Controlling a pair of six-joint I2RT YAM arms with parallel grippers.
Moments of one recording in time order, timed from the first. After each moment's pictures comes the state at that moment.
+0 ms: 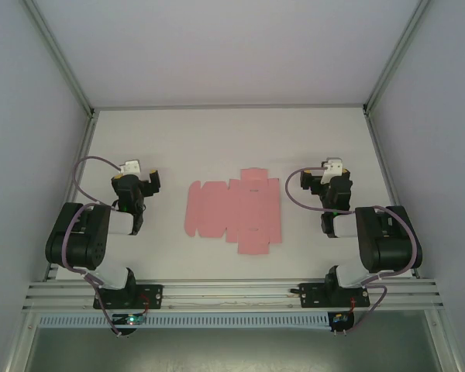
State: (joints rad) left arm -0.01 1.57 0.37 0.81 -0.18 -0.08; right arm 0.00 1.53 0.31 0.94 0.04 0.00
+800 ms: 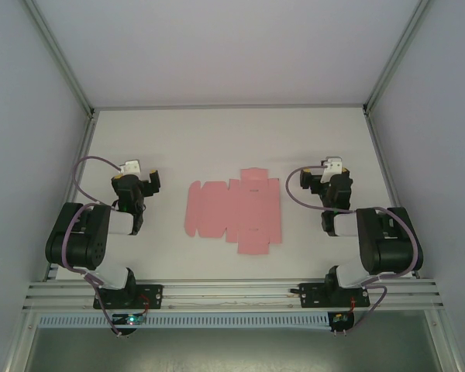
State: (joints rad) left arm -0.01 1.57 0.37 0.81 -0.18 -0.08; right arm 0.00 1.49 0.35 0.85 0.02 0.00
